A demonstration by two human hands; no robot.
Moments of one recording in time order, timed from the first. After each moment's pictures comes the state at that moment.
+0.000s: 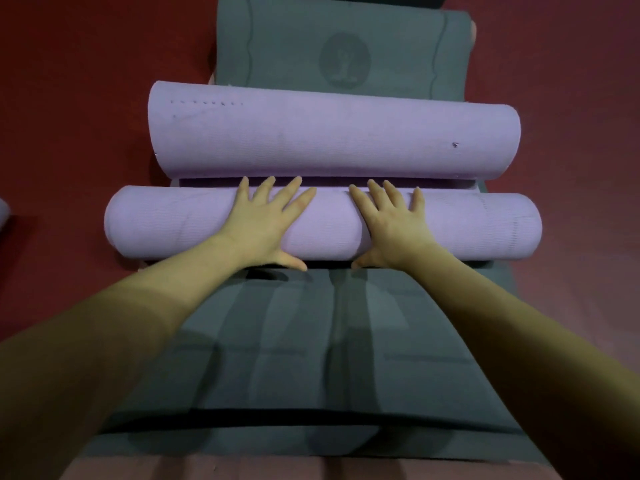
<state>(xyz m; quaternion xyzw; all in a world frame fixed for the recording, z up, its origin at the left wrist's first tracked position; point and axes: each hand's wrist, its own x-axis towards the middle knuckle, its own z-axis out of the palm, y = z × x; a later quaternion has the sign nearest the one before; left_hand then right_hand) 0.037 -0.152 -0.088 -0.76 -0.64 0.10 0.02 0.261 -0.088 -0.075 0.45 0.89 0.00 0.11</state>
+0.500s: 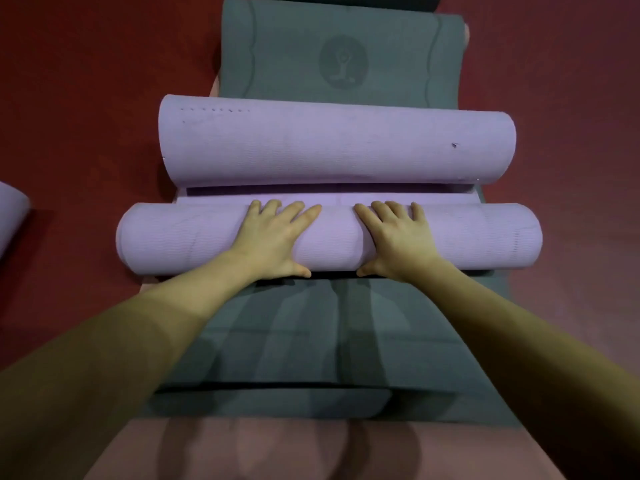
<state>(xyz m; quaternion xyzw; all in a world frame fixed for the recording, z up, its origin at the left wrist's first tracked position) 0.059 -0.190 -0.078 -0.77 -0.64 0.08 0.00 0.279 -0.128 -0.072 0.44 0.90 0.02 0.05</state>
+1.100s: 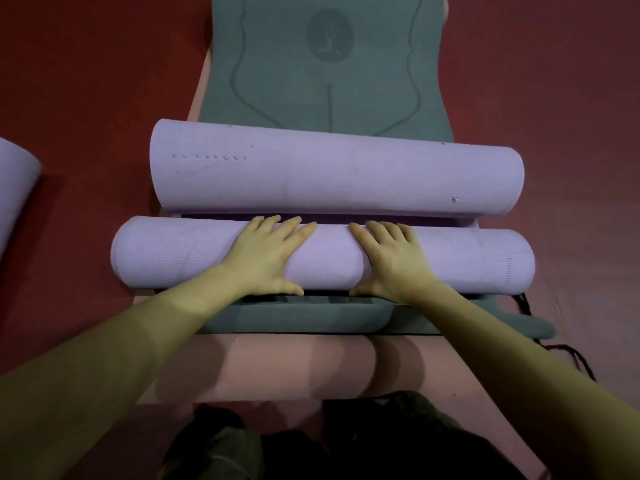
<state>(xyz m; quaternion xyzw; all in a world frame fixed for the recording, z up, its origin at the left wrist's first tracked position) 0.084 -0.294 -0.072 -0.81 -0.59 0.07 -0.04 0.324 -0.241 -0.076 0.42 0.91 -0.01 0.02</state>
